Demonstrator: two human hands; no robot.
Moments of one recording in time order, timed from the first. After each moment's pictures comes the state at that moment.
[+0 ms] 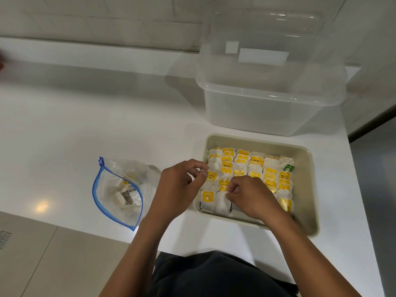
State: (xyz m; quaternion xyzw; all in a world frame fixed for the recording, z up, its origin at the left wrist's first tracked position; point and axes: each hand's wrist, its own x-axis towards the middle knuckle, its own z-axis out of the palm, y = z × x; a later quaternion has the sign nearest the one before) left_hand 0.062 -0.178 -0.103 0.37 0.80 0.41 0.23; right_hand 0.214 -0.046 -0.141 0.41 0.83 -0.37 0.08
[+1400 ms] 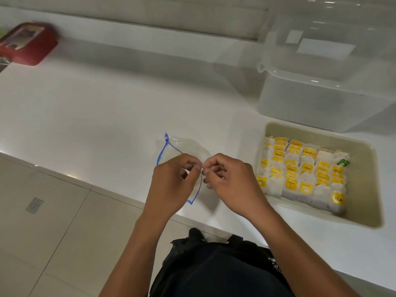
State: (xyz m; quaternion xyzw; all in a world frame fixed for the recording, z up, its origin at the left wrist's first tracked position) left_hand -0.001 -0.305 -0.075 0.30 0.85 0.40 0.19; right_hand 0.106 -0.188 -0.078 0.30 0.78 -0.53 -0.11
